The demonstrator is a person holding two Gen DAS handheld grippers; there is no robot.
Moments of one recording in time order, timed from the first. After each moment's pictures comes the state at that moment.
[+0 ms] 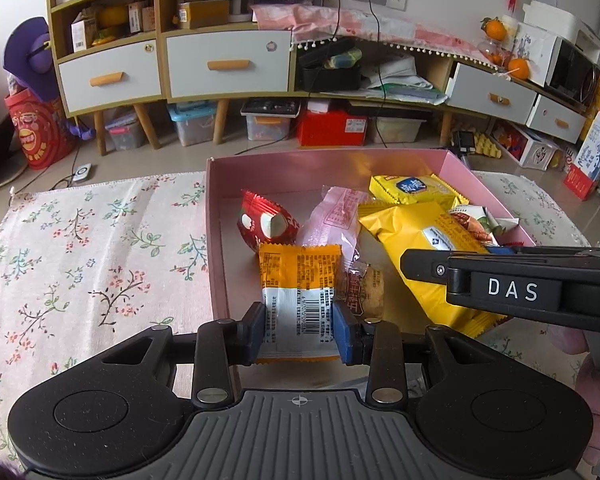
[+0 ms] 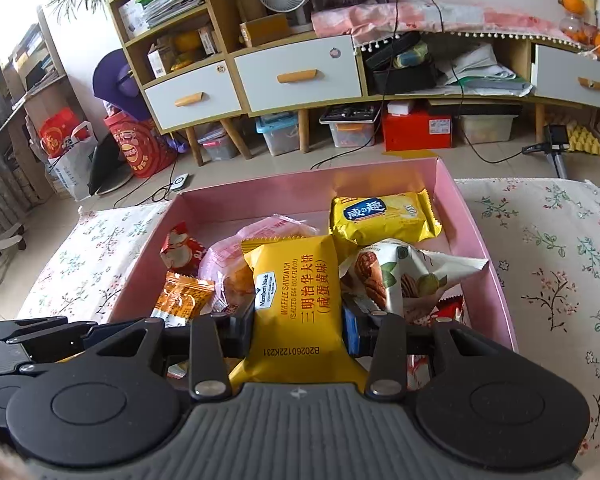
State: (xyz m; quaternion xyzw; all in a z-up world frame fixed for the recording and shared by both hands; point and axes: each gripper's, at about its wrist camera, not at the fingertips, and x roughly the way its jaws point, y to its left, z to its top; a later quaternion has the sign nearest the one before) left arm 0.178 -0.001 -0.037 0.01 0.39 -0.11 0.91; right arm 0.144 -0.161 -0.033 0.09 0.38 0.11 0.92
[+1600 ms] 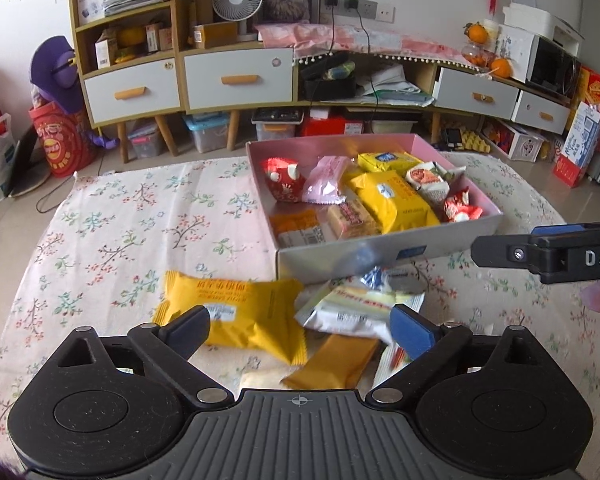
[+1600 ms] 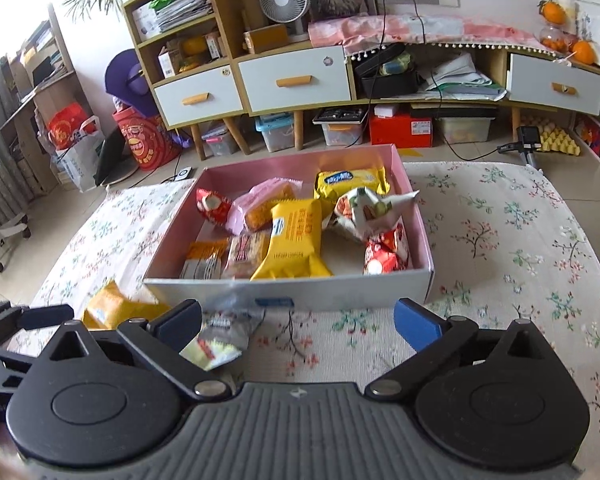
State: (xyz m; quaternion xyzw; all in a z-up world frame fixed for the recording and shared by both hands) left arm 0.058 0.026 -0.006 0.04 0.37 -0.10 0.92; right arm 0.059 -0.177 -0.009 0.07 0.37 0.11 0.92
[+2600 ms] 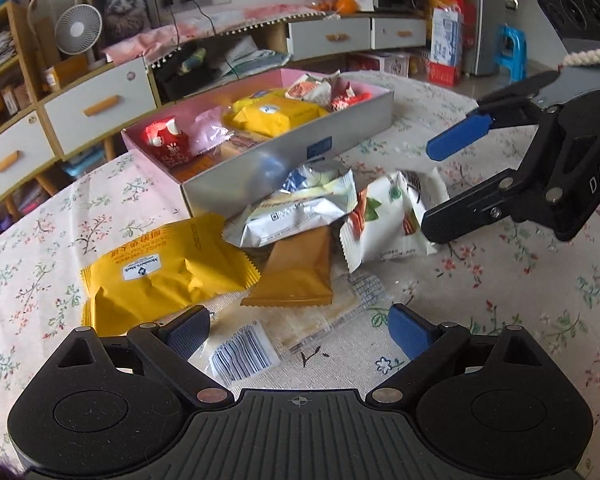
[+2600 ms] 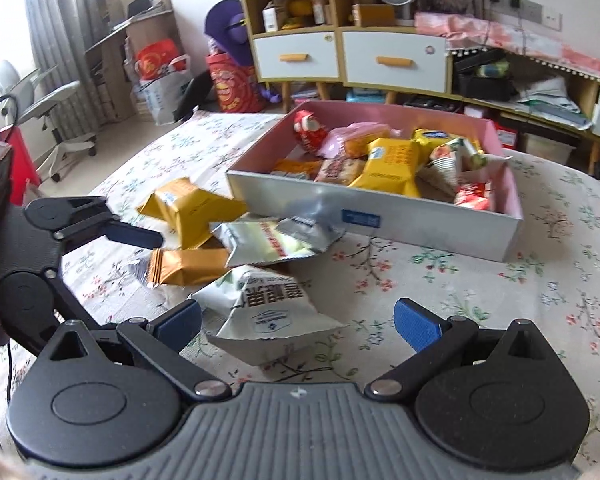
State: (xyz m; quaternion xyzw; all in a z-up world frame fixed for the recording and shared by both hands) left arm 0.044 0.035 -0.065 0.18 0.35 -0.30 0.87; right arm 0.021 -0.149 -0.041 -0.02 0.37 0.24 0.89
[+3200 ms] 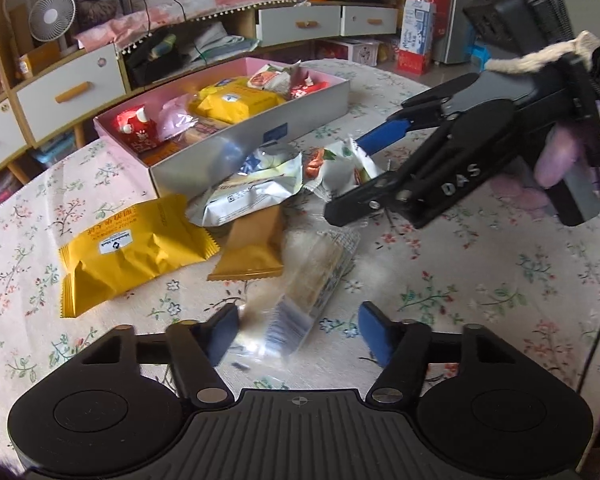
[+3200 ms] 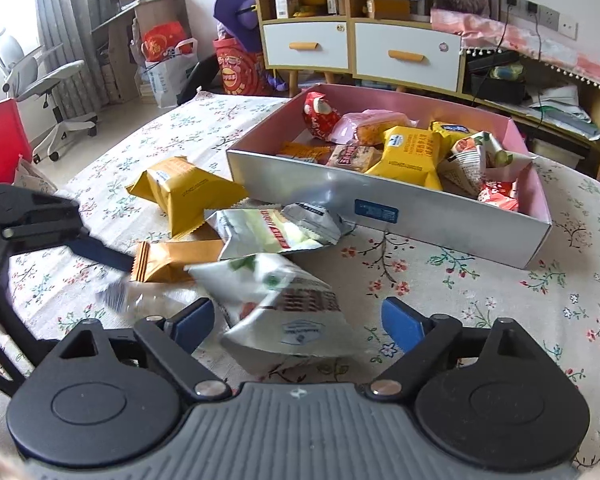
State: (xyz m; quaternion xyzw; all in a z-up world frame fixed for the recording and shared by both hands) left arm 0.020 0.041 -0.050 0.16 0.38 -0.35 0.84; right arm 0.031 -0.140 -0.053 -0.04 0.38 0.24 0.89
